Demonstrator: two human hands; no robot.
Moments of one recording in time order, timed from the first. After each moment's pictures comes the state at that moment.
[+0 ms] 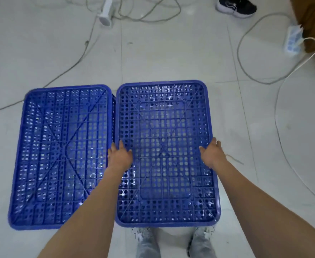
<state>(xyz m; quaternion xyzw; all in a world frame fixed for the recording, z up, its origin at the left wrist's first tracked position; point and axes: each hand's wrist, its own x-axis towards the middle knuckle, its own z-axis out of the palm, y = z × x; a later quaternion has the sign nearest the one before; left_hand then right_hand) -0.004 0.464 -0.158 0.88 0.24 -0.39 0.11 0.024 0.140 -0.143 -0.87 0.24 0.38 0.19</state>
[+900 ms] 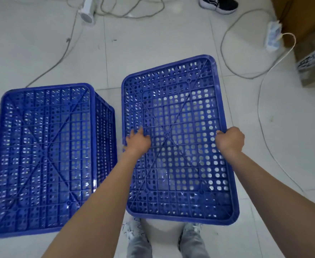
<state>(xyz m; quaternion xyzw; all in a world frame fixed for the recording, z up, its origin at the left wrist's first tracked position) 0.047 0.353 -0.131 0.86 0.21 -0.41 0.24 0.042 0.069 -0.087 -0.88 0.38 0.13 0.26</state>
